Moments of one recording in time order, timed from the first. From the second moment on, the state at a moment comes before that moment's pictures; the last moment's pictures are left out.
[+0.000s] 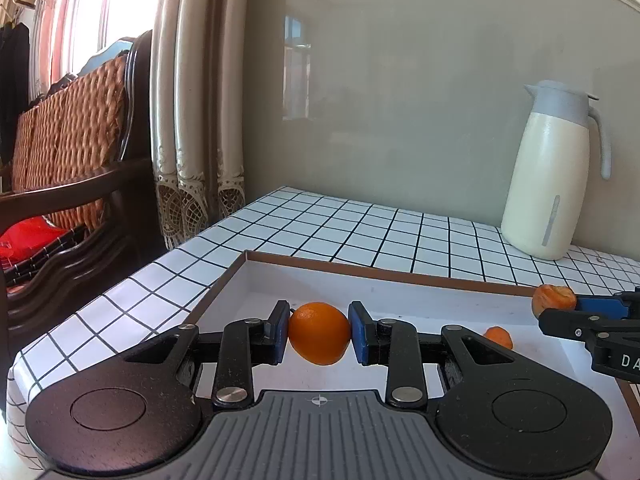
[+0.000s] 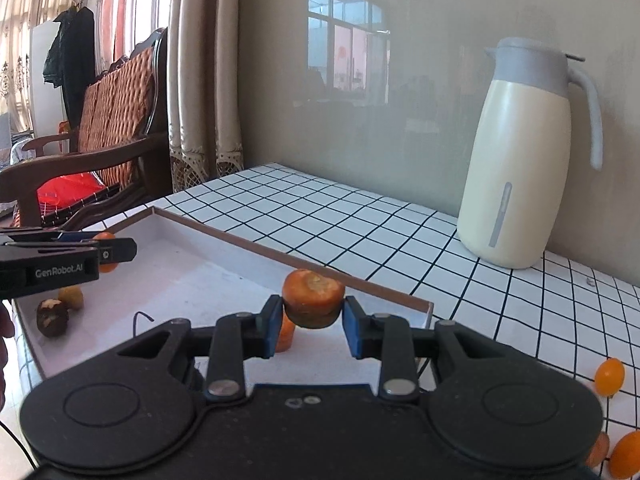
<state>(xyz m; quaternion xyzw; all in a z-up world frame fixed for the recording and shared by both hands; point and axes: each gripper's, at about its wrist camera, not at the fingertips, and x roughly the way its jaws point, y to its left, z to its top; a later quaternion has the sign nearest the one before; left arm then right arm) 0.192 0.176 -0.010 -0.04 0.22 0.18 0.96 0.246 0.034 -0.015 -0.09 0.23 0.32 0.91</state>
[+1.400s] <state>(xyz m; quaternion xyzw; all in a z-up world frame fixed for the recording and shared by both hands) 0.152 0.142 0.004 0.00 0.13 0.22 0.97 0.215 -0.004 0.005 -0.07 0.14 0.26 0.95</state>
